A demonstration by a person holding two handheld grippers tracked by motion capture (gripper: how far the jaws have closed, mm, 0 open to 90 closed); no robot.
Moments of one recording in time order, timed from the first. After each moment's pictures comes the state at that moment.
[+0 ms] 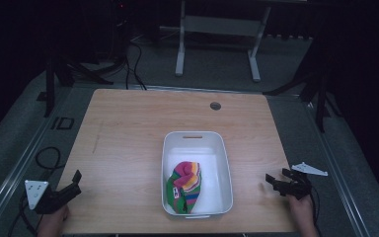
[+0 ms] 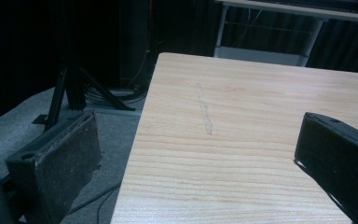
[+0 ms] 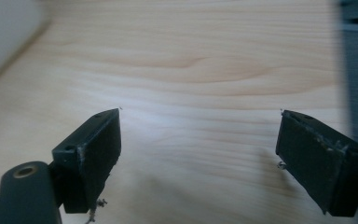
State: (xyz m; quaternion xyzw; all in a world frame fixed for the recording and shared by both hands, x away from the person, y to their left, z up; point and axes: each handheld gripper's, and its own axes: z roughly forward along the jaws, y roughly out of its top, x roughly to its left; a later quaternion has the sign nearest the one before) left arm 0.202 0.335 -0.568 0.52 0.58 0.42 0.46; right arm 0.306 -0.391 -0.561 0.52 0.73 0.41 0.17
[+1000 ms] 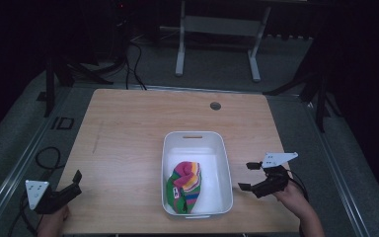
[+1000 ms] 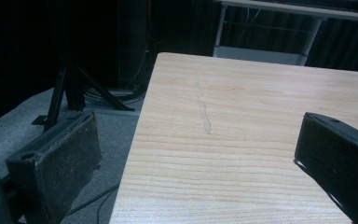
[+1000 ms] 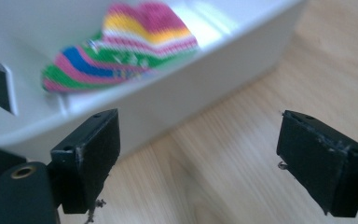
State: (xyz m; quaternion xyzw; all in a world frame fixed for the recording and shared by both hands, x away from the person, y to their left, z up) left arm 0.202 0.335 -0.568 0.52 0.58 0.42 0.46; right arm 0.309 -0.296 -0.488 0.23 0.87 0.42 0.05
